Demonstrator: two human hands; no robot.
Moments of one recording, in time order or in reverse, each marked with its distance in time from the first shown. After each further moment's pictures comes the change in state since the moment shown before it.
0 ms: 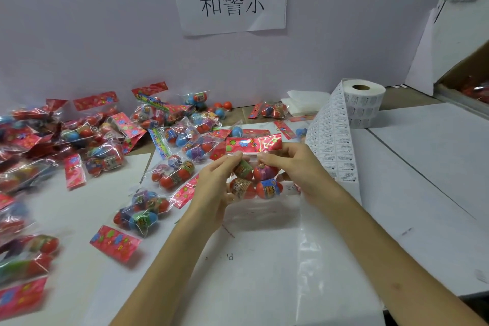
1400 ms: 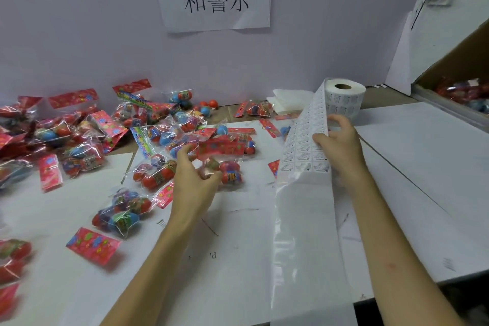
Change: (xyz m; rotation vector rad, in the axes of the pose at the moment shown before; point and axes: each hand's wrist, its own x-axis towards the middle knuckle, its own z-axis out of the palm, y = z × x) left_hand 0.003 -0.009 -0.007 0.555 0.266 0.272; right_hand 0.010 0.011 -0.094 -0.206 0.565 0.021
